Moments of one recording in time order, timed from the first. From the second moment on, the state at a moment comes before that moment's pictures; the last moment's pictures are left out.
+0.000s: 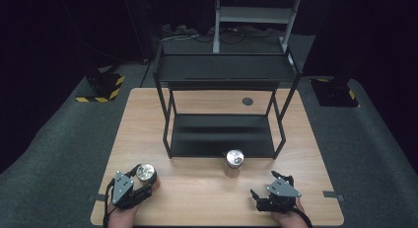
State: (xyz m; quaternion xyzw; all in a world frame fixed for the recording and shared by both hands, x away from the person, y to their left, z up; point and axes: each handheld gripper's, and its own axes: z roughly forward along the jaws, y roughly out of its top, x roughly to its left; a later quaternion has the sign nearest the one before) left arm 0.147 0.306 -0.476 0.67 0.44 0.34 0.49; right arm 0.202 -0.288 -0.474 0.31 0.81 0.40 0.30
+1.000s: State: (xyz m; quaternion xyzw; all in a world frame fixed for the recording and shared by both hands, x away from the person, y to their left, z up) left arm 0.133 0.288 -0.459 0.66 0.41 0.36 0.51; right arm 0.203 -0.286 -0.473 0.32 0.81 0.40 0.30
